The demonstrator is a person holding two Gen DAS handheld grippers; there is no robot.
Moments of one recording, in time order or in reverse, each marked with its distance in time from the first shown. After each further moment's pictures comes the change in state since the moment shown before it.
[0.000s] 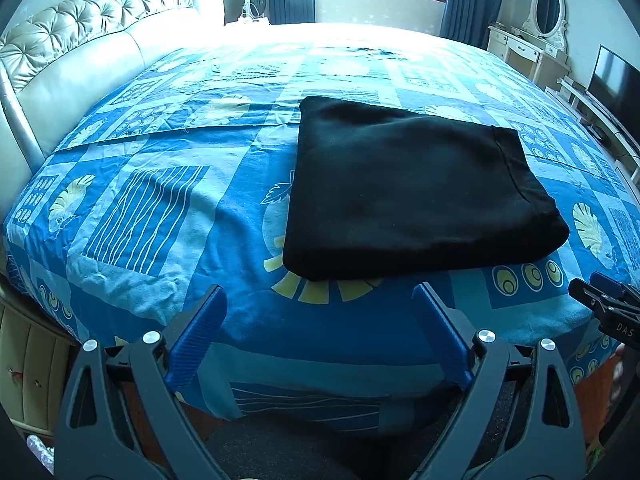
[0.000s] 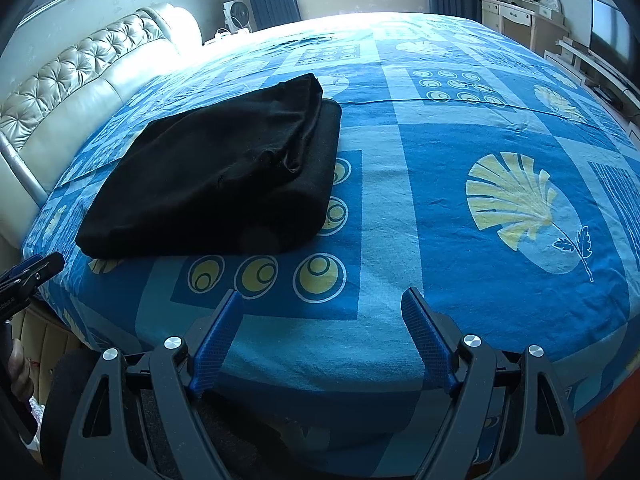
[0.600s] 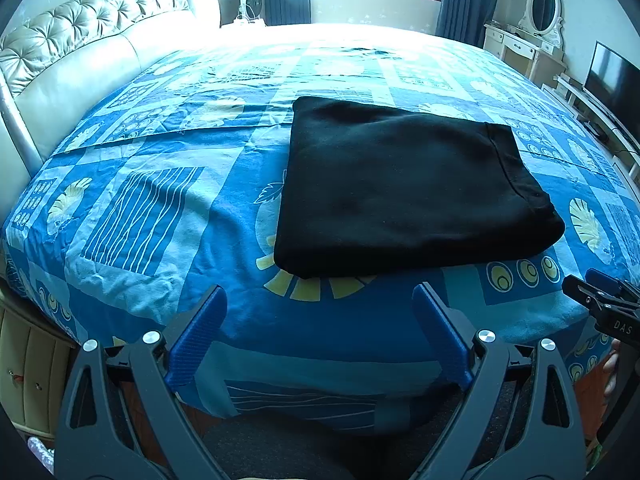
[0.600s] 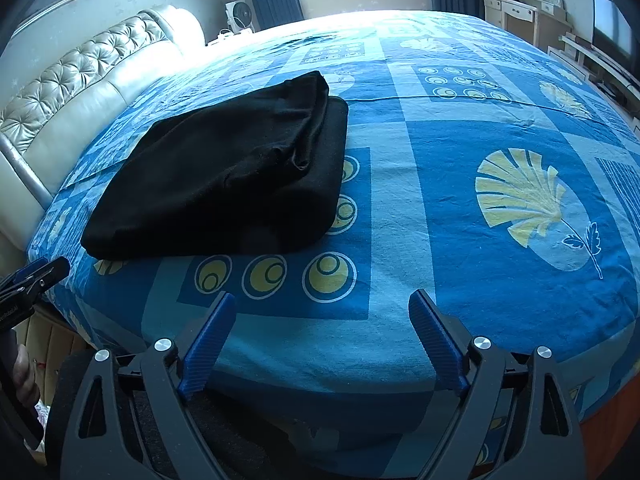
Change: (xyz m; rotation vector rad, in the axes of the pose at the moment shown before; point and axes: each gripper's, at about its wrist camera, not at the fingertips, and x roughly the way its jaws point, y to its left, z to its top) left arm -0.003 -0.008 -0.003 0.018 -0.004 -0.004; right arm 0.003 0.003 0.000 0.009 0.004 0.026
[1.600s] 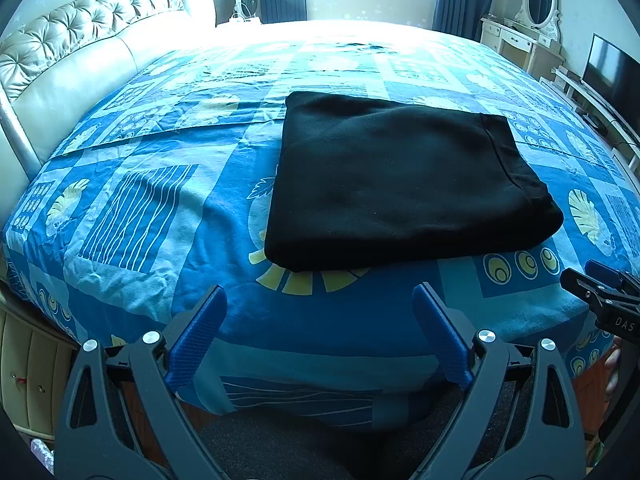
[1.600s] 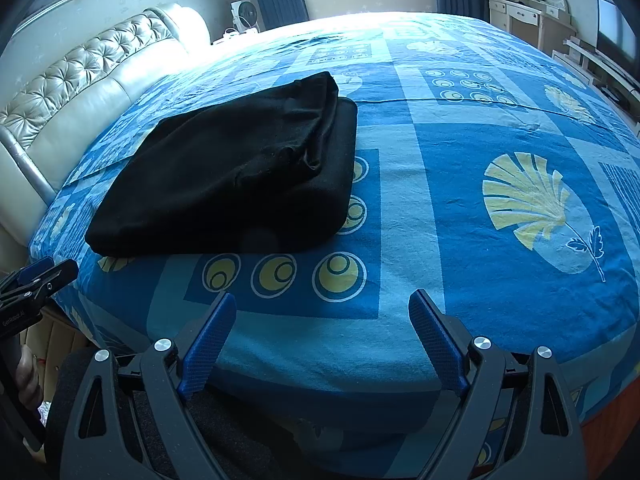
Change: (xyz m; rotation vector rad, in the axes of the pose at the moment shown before) left arm 0.001 -0.007 -0.004 0.017 0.013 0.003; right arm -0.001 0.008 -0.002 -0.015 -0.002 0.006
